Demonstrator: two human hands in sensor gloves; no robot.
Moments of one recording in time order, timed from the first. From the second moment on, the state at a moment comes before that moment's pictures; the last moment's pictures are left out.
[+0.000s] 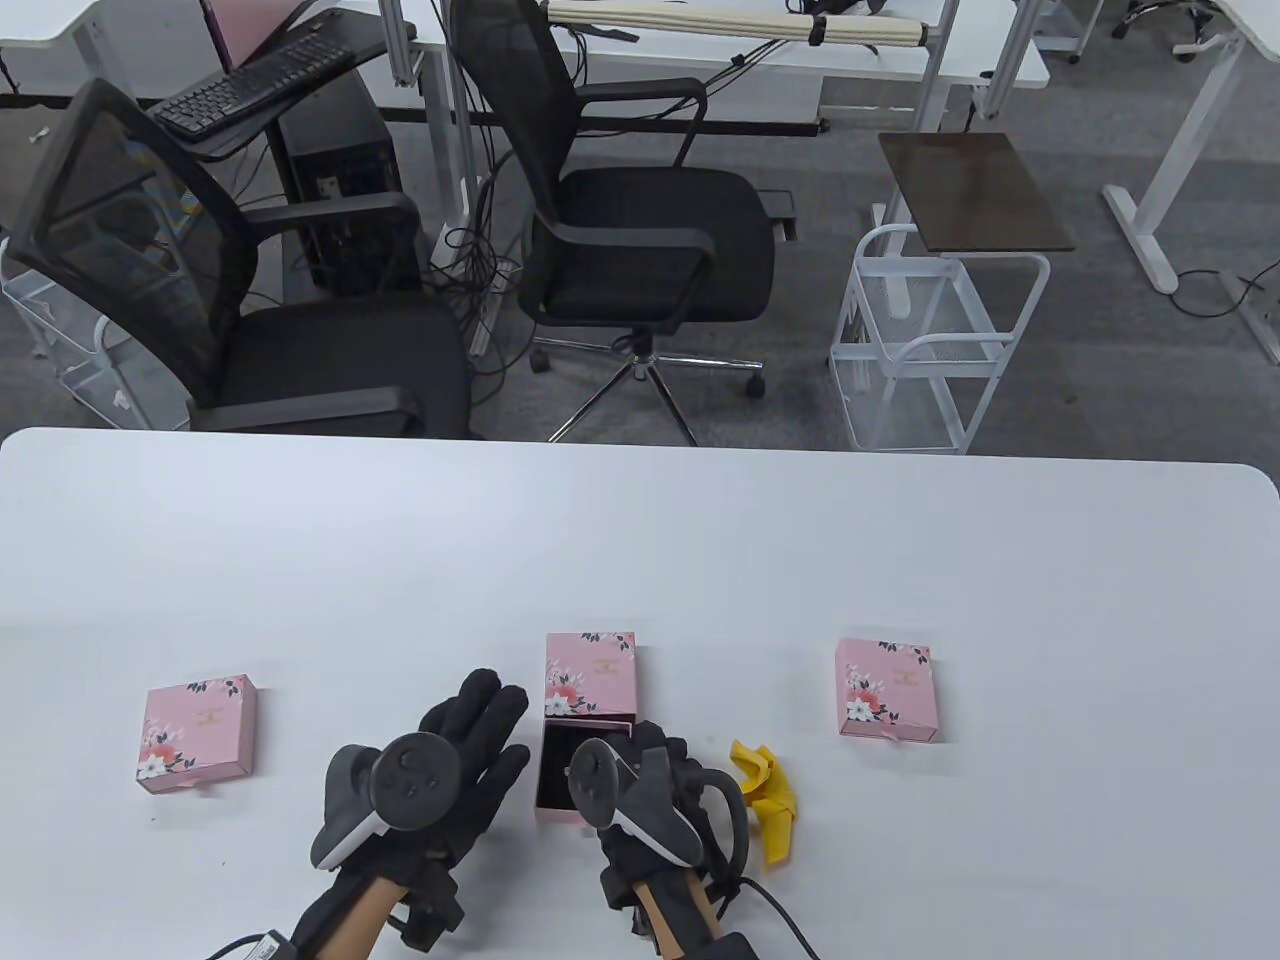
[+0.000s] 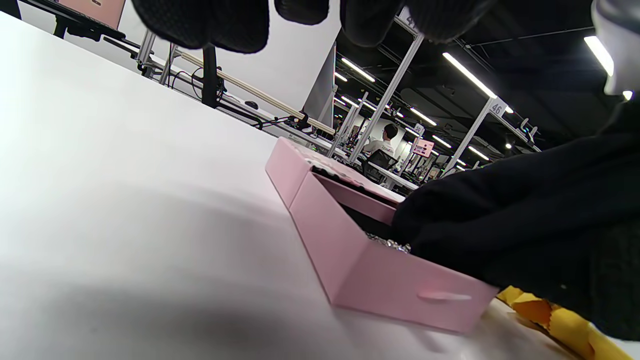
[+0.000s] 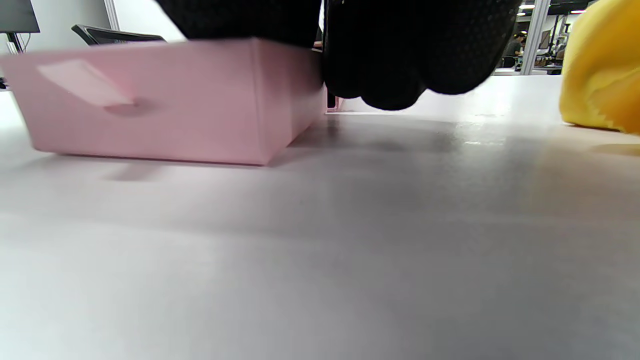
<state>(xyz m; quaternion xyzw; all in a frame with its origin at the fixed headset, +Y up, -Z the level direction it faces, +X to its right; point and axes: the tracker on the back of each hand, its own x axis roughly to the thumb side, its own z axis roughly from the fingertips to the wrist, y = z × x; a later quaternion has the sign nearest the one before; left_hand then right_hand) -0.205 -0.736 -0.295 -0.01 -0.14 0.22 0.97 0.000 -0.761 -0.307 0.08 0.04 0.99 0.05</state>
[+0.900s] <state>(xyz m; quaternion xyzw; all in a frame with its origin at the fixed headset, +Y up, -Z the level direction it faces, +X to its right) -0.201 -0.735 -0.295 0.00 -0.15 0.24 0.96 0.000 -0.640 -0.308 0.14 -0.08 0.94 0.31</state>
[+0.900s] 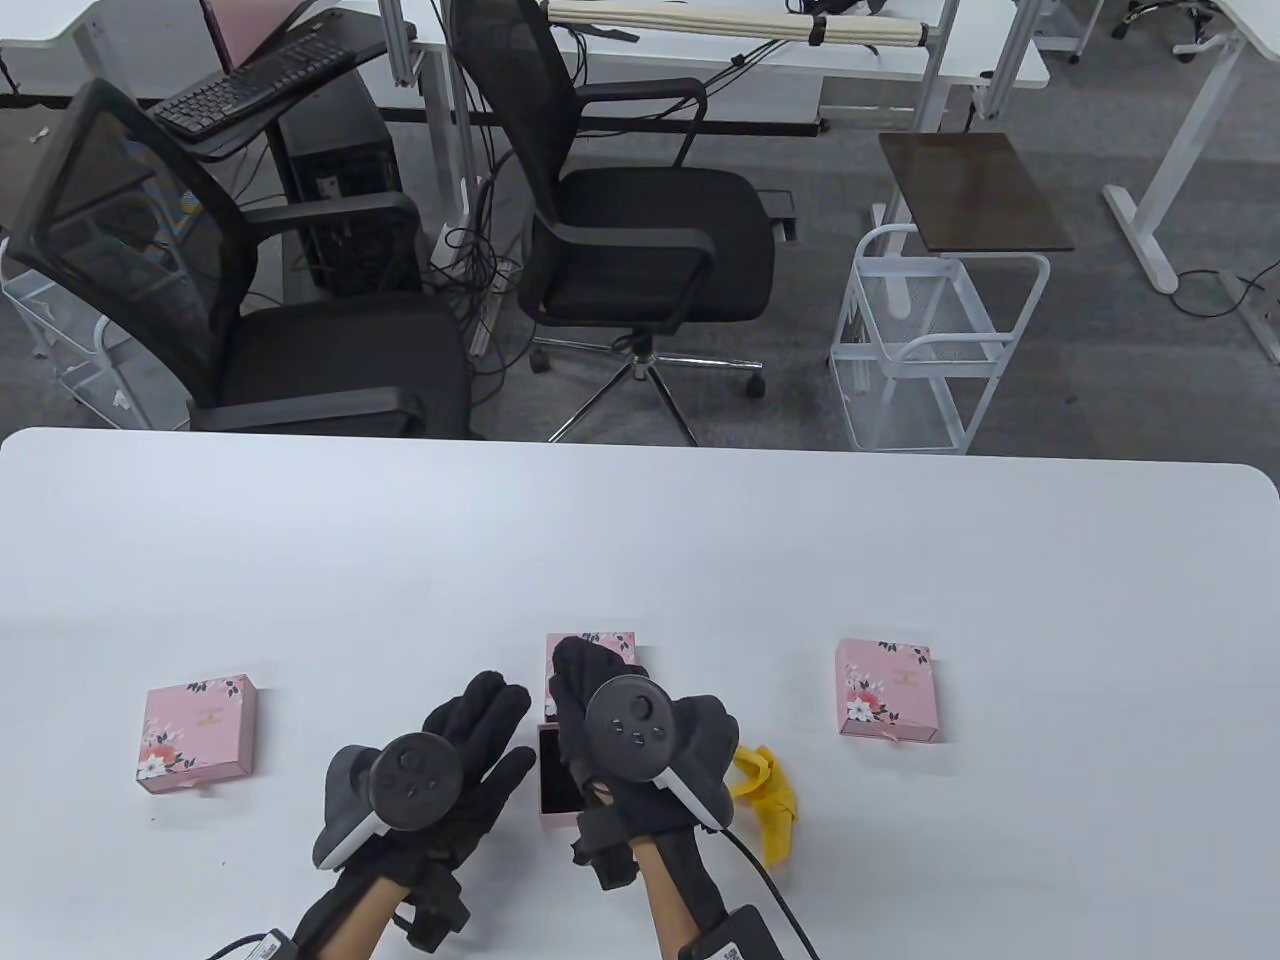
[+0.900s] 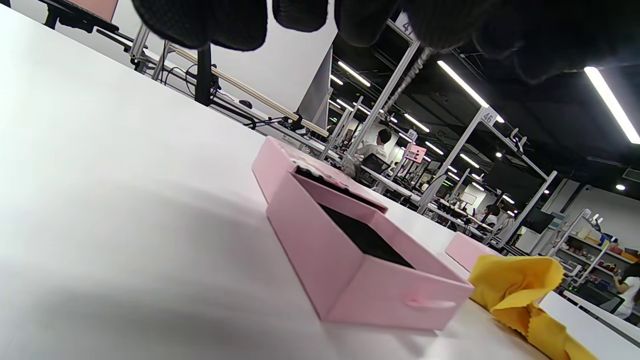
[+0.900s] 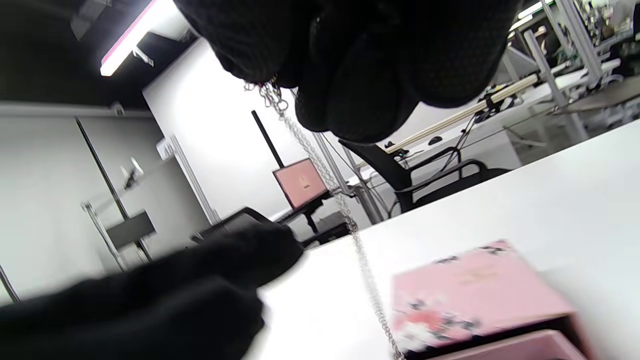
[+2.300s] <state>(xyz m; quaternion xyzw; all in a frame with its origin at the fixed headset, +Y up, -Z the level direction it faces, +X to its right) -0.204 -0.623 -0.302 -0.06 -0.21 0.54 0.81 0.025 -0.619 -0.302 0.17 -0.06 0.87 0.45</state>
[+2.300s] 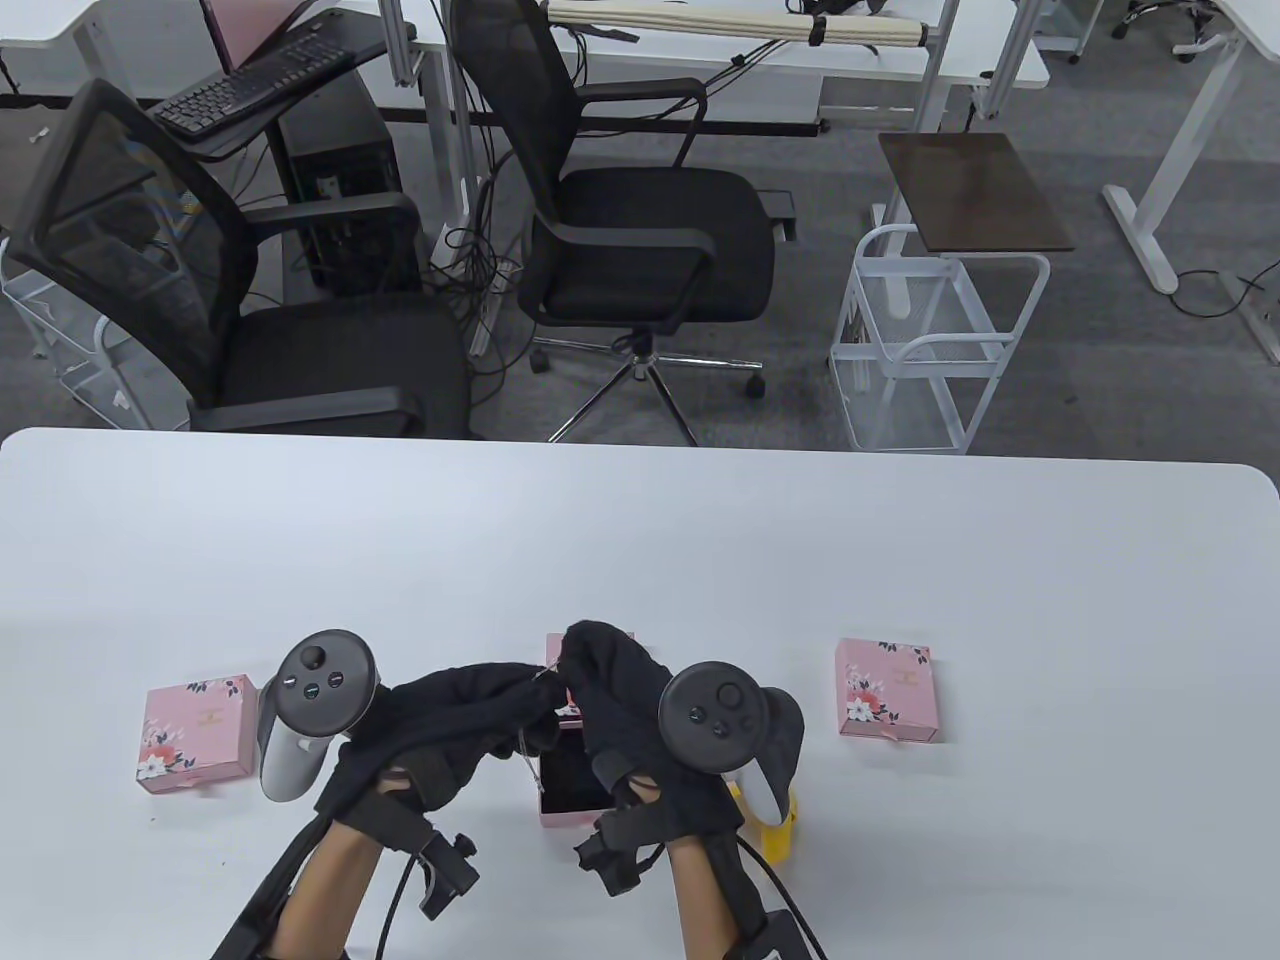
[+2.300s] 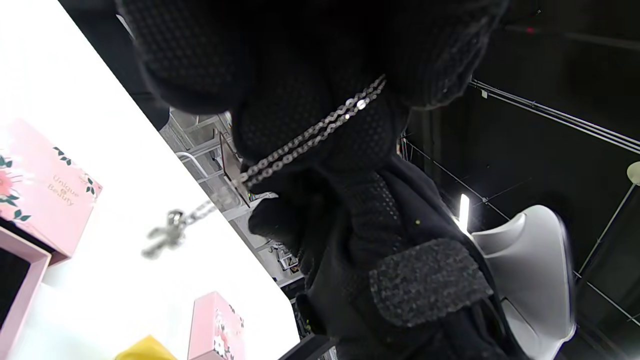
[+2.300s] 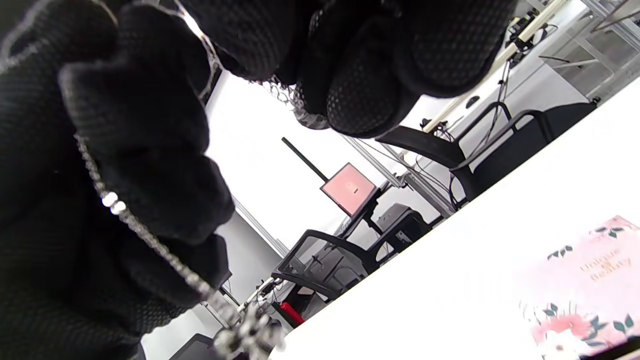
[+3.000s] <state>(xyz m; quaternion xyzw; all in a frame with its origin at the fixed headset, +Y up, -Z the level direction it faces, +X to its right) -0.221 -0.624 -0.298 0.05 -0.12 0.61 0.79 0.009 -0.600 -0.280 0.18 -0.11 0.88 0.42</state>
